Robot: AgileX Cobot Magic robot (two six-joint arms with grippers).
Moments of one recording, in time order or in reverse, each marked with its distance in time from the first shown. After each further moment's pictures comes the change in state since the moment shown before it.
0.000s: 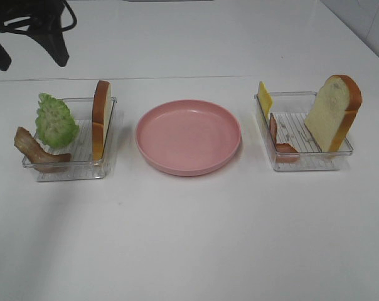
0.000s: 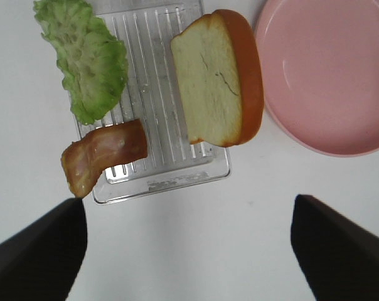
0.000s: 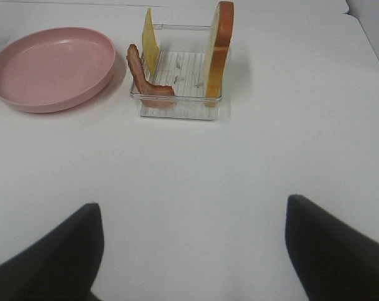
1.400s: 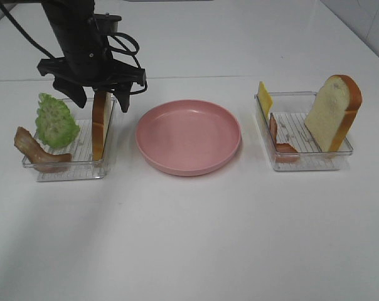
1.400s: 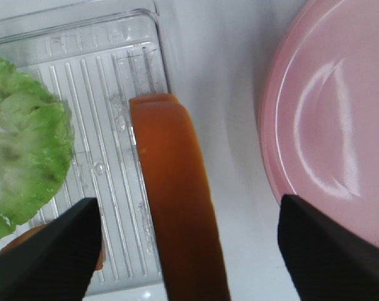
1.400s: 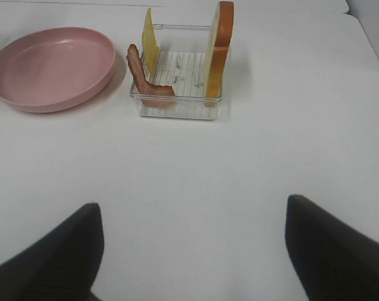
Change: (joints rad) left arm -0.174 0.372 -0.153 0.201 -0.174 -0.199; right arm 0.000 0.000 0.000 0.000 0.000 0.000
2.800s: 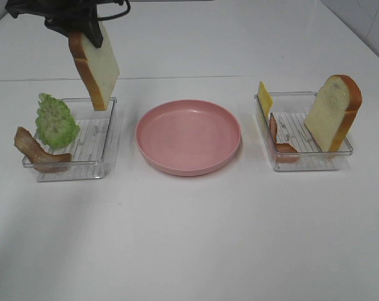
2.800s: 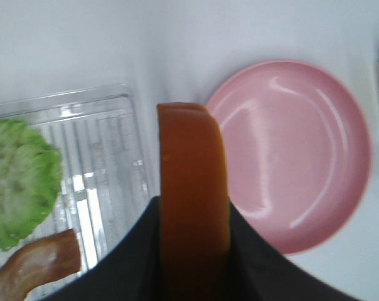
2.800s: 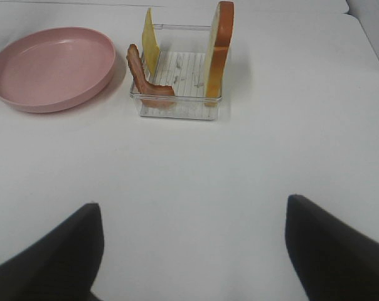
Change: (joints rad) left arm 0.110 -0.147 -0.135 -0.255 0.089 0.157; right arm 0.000 0.000 0.000 0.000 0.000 0.000
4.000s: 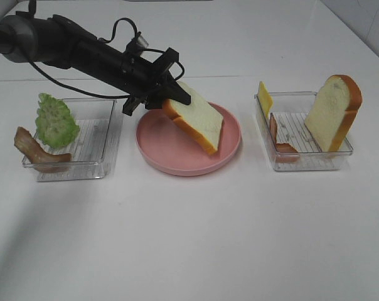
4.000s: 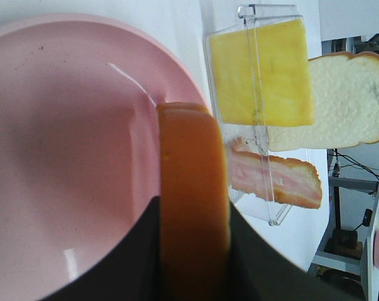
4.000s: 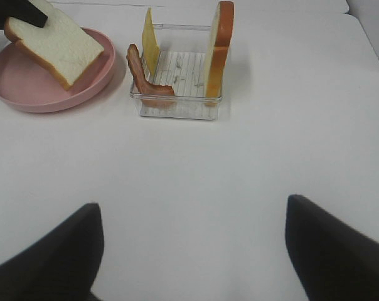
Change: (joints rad) left arm 0.020 0.450 -0.003 -0.959 -0.146 0.553; right arm 0.000 0.000 0.000 0.000 0.000 0.000
